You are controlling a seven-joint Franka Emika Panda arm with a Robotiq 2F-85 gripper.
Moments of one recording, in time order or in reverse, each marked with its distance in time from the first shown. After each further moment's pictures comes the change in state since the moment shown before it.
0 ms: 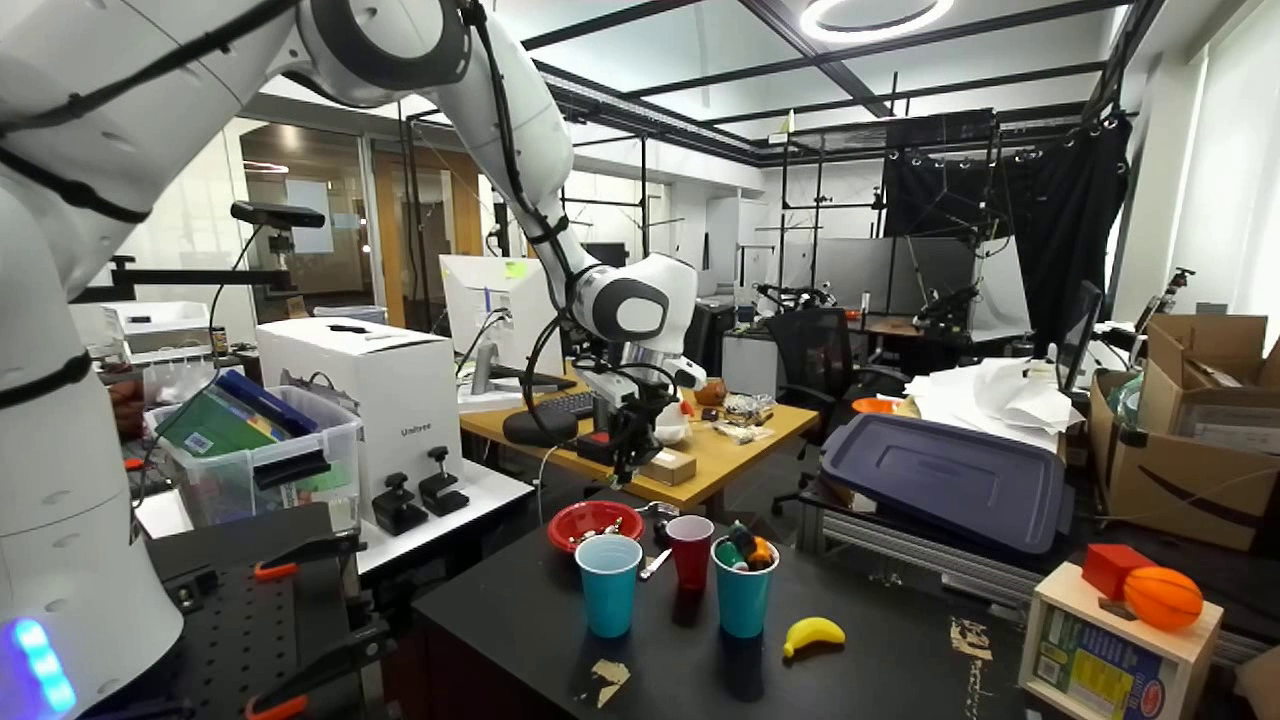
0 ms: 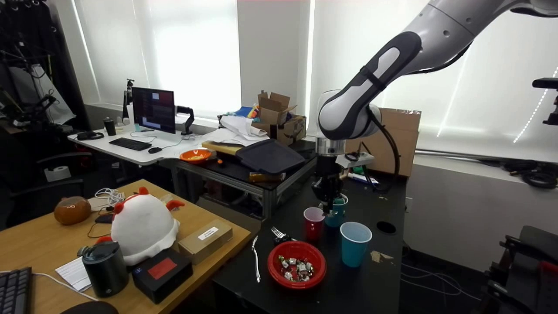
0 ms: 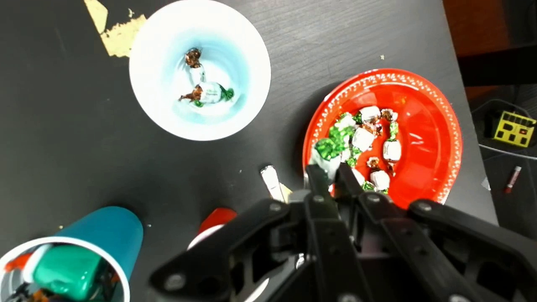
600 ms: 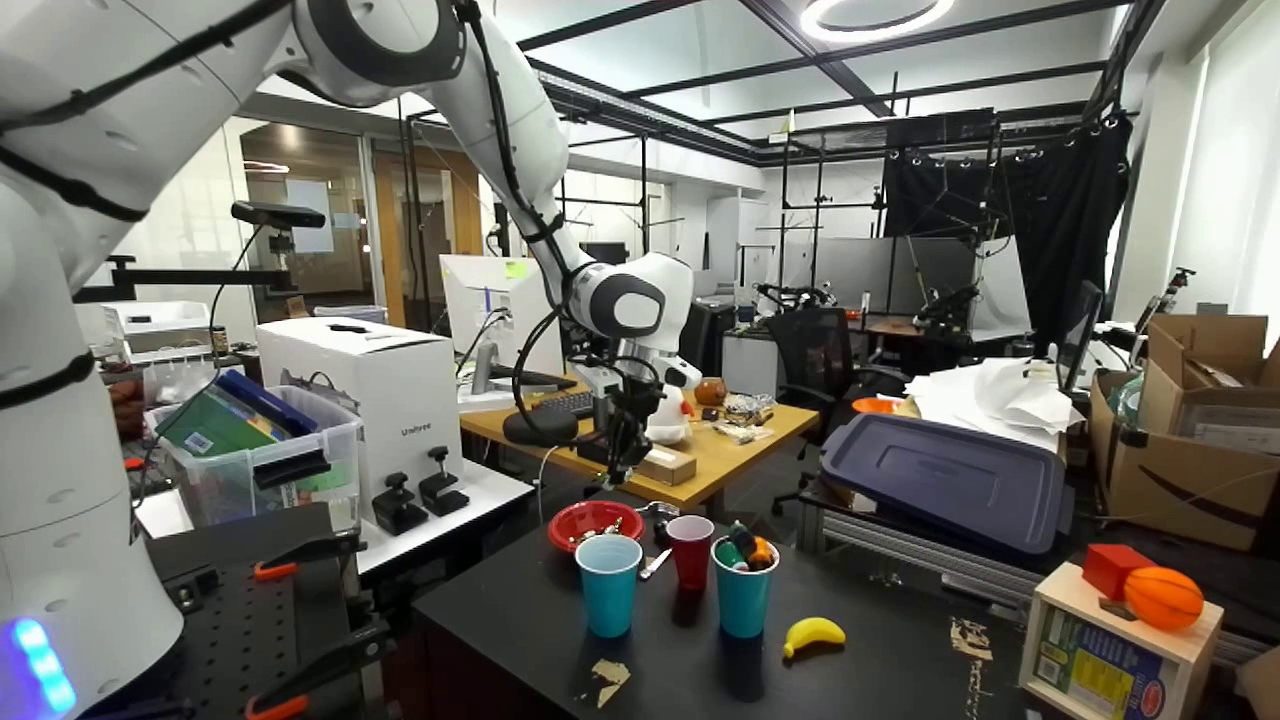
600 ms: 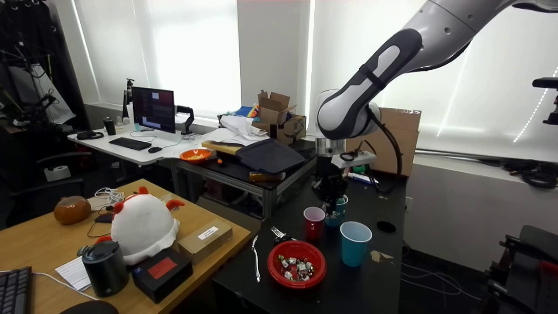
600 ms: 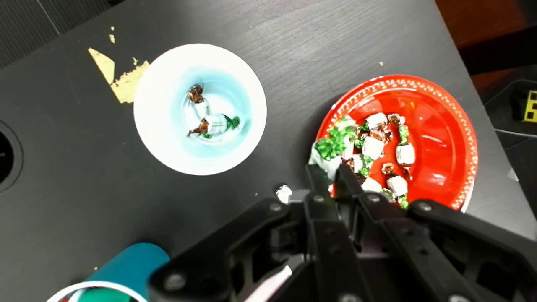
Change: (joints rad) arm 0.045 -0.011 -0.038 -0.005 0.000 -0.046 0.166
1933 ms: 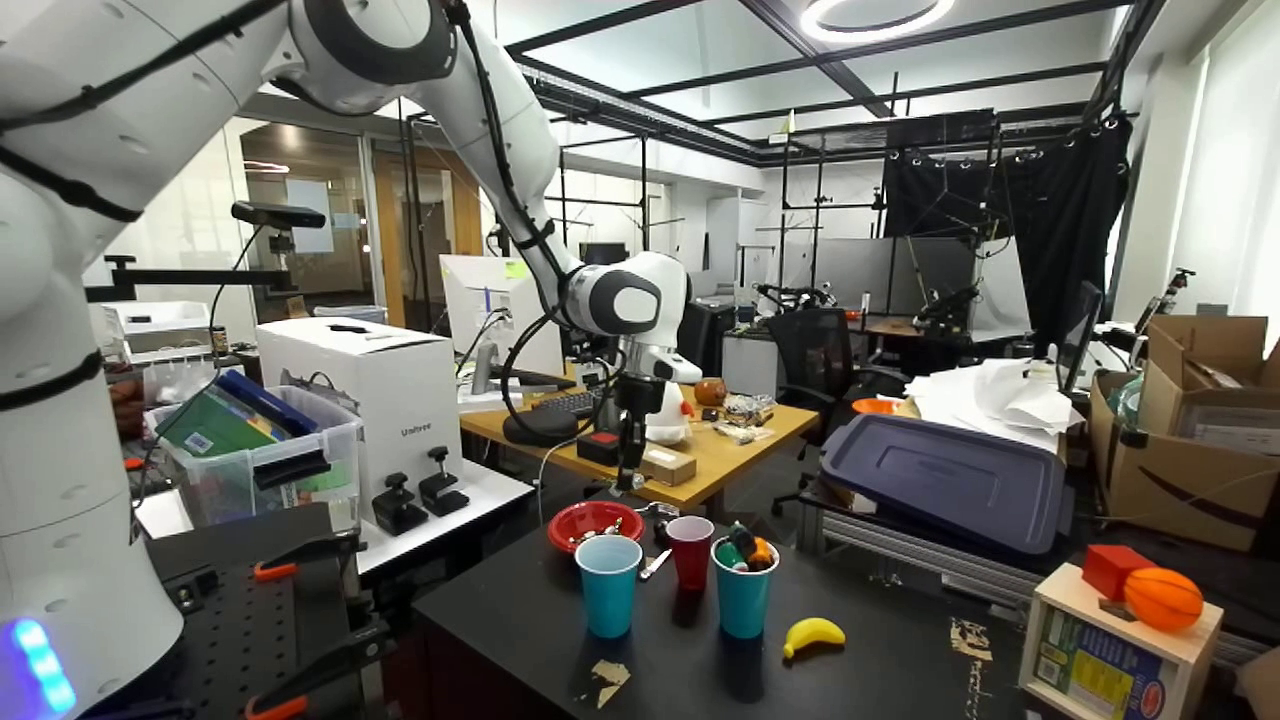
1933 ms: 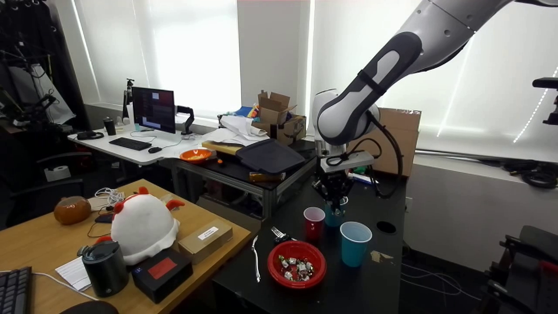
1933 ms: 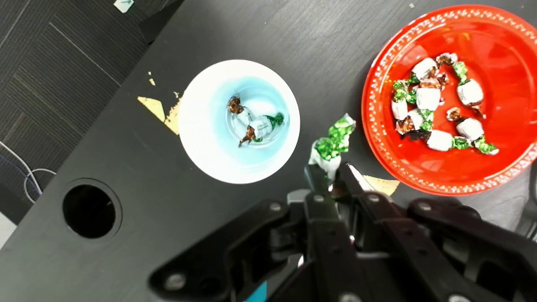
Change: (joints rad) arm 0.127 -0.001 -0.134 0.000 -0.052 -0.002 0.402
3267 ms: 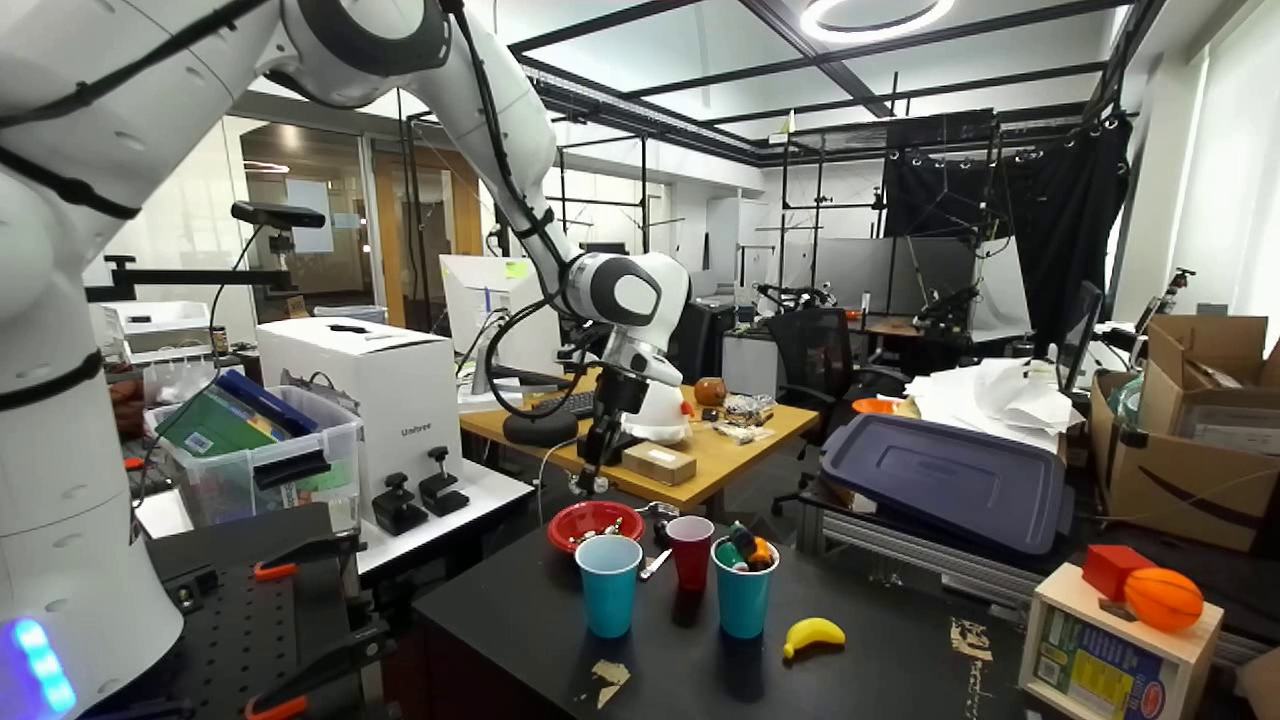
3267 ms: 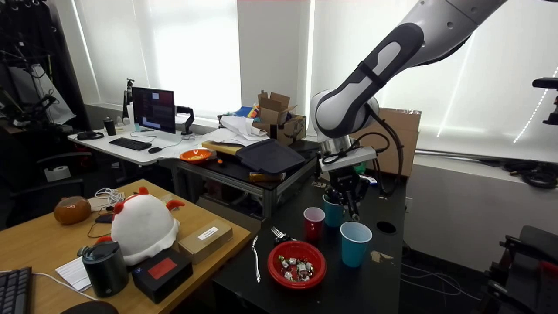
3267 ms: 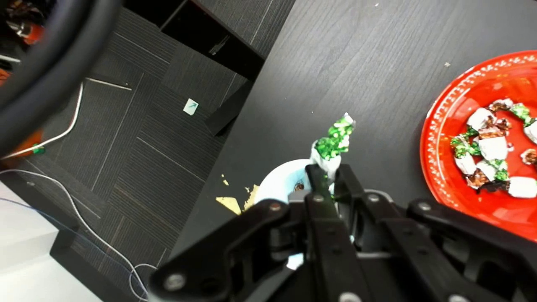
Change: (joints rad) arm 0.002 -0.025 0.004 0.009 0.014 -0.271 0.259
